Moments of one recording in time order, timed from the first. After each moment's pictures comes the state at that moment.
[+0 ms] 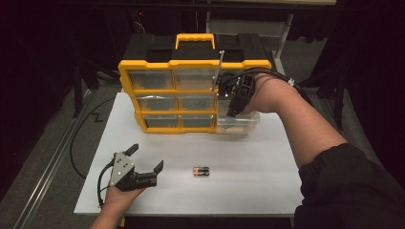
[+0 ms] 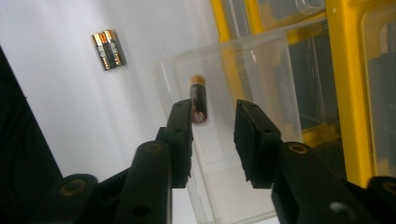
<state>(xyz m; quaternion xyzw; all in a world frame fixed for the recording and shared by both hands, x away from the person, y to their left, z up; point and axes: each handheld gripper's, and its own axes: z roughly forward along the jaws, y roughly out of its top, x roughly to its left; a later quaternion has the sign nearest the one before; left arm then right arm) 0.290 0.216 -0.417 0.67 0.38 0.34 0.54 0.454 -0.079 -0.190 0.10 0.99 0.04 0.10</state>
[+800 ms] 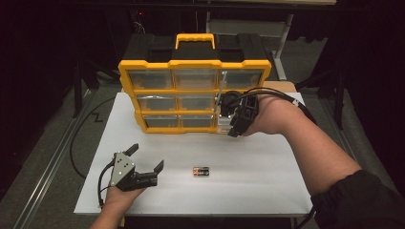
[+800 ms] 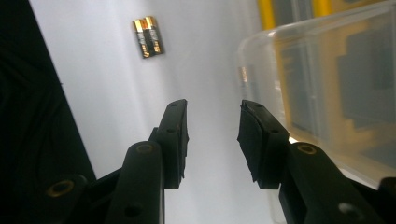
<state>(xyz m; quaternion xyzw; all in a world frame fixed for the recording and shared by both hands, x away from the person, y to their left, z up) 0.290 0.215 -0.417 0.67 0.38 0.34 0.54 0.412 -0.086 -0.211 0.09 0.99 0.05 0.07</state>
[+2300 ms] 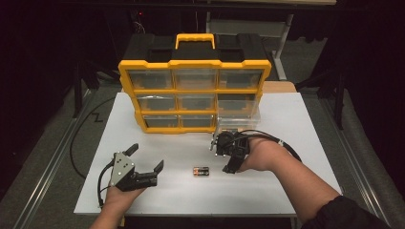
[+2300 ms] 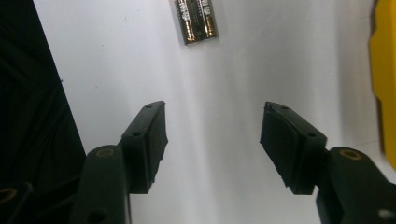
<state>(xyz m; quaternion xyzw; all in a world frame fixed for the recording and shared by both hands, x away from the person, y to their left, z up) 0.289 0.215 -0.416 0.67 0.38 0.34 0.54 0.383 -0.086 -0.318 0.08 0.99 0.05 0.04</state>
